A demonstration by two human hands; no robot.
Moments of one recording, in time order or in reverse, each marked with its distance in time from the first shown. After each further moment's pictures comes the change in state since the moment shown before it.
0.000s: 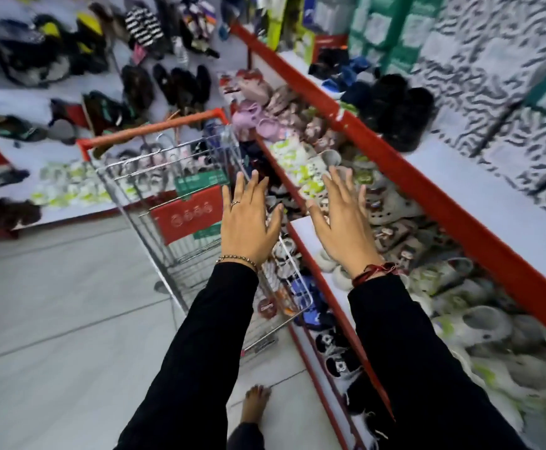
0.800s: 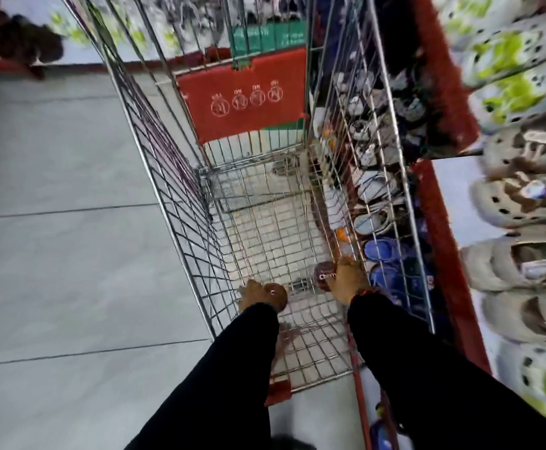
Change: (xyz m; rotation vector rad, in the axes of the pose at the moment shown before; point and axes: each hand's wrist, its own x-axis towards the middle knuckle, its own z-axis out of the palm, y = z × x) left_hand -0.106 -0.223 0.330 -0.233 -0.855 -1.297; right_hand -0.014 0.100 0.426 -0.178 -1.013 0.390
